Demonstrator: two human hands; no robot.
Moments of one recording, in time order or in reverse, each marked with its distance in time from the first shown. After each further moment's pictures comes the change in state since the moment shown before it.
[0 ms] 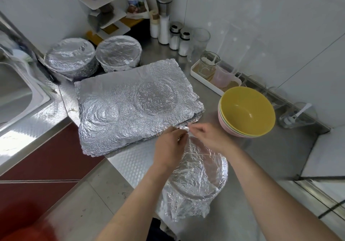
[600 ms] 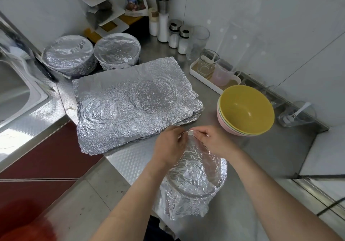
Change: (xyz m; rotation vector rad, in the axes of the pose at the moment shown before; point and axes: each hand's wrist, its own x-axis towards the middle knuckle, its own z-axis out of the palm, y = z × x) left_hand 0.006 -0.006 0.003 0.010 -0.084 0.034; right_hand -0.005 0.021 0.002 0.015 0.040 -0.066
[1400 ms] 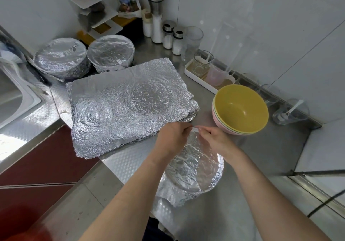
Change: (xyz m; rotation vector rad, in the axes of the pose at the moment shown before) left_hand 0.026 0.021 -0.003 0.137 -0.114 0.115; right_hand -0.012 0.007 -0.006 0.284 0.102 0.162
